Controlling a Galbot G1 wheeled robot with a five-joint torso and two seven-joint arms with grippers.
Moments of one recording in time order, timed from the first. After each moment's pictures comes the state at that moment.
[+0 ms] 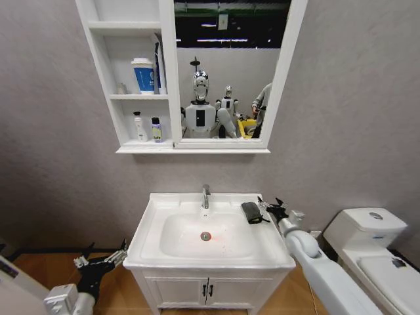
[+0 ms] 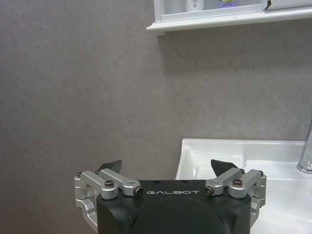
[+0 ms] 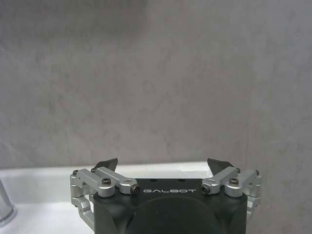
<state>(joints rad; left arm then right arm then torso) 1.99 -1.19 -0.80 -2.50 -0.47 0.28 -0.35 -0.89 0.99 0.24 1.44 0.68 -0.13 0.15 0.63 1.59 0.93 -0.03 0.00</state>
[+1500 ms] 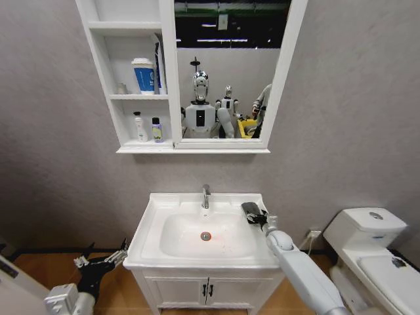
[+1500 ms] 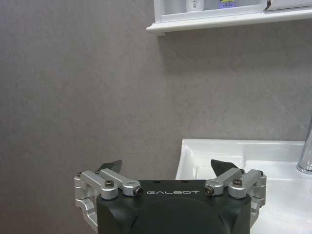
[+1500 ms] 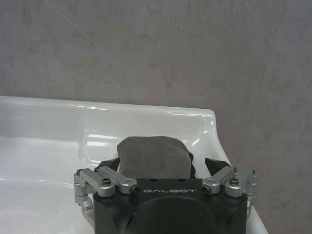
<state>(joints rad) 1.98 -1.19 -0.80 -2.50 -0.47 0.28 -0.35 -0.81 1.07 0.20 1.22 0.53 -0.15 0.11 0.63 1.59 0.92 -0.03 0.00</state>
